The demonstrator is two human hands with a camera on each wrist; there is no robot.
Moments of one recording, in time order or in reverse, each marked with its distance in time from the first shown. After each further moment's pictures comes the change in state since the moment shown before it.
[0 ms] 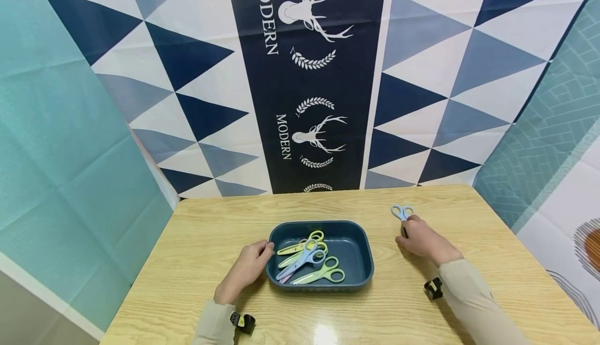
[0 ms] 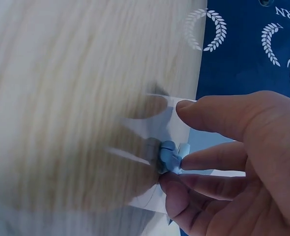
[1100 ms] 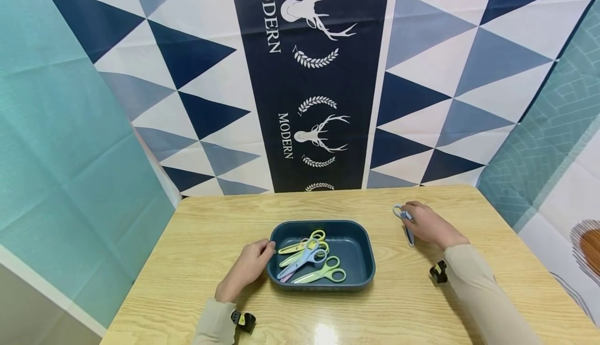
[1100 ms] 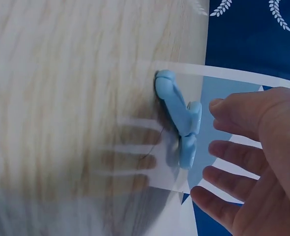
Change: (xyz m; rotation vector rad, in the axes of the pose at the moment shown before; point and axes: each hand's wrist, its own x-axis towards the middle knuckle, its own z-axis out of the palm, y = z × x) left_hand 0.001 0.002 0.000 0.015 0.009 -0.002; right_hand 0.024 0.028 -0.012 0.033 0.085 -0.096
